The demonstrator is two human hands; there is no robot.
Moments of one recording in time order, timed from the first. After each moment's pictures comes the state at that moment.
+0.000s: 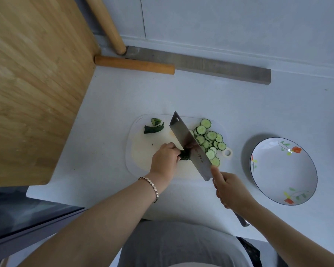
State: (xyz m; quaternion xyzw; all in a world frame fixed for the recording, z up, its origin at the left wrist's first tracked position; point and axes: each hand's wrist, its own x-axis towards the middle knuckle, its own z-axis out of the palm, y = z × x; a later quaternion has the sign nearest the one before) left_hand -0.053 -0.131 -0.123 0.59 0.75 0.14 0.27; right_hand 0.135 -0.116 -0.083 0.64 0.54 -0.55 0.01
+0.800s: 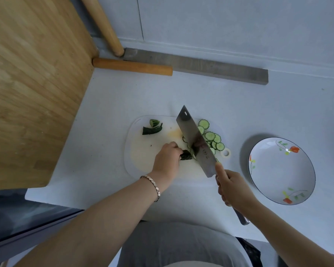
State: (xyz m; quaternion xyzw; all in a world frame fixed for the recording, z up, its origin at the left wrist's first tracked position) left_hand -0.048 -0.124 -0.125 0.59 0.74 0.15 0.29; right_hand 0.136 -0.112 -0.076 0.66 0.49 -0.57 -0.03
